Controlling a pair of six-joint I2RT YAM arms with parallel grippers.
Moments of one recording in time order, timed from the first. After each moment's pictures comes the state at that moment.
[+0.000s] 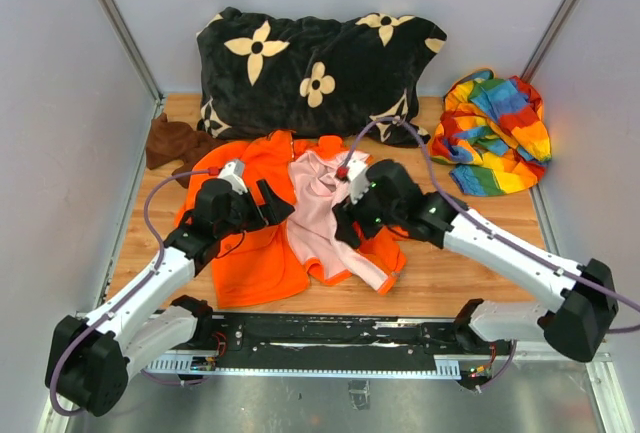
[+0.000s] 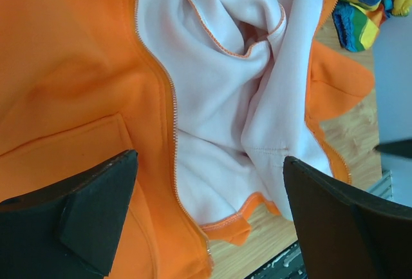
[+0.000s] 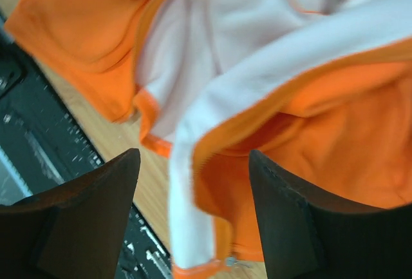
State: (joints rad) left arm -0.40 0.91 0.51 -0.08 0.18 -0.69; right arm 0.89 1.25 1.02 -0.52 -0.17 0.07
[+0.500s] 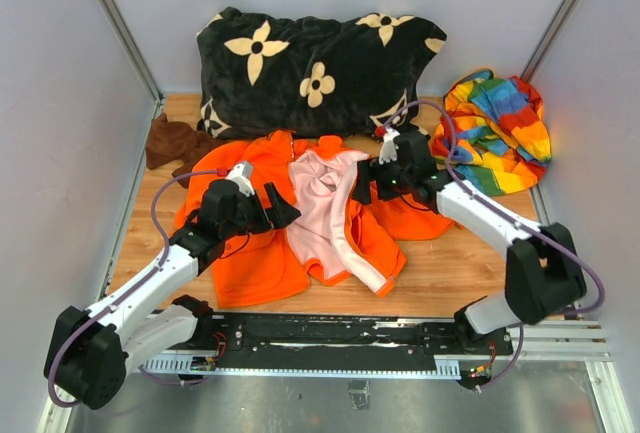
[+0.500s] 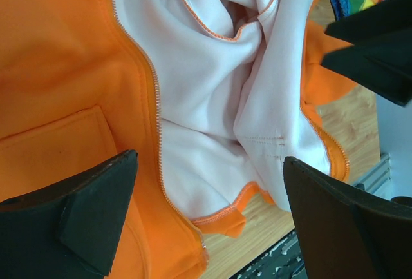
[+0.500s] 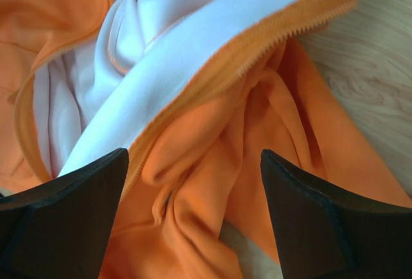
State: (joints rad) left arm -0.45 0.95 0.51 -0.06 0.20 -0.69; right arm 0.47 1.42 0.97 -0.27 -0.27 0.19
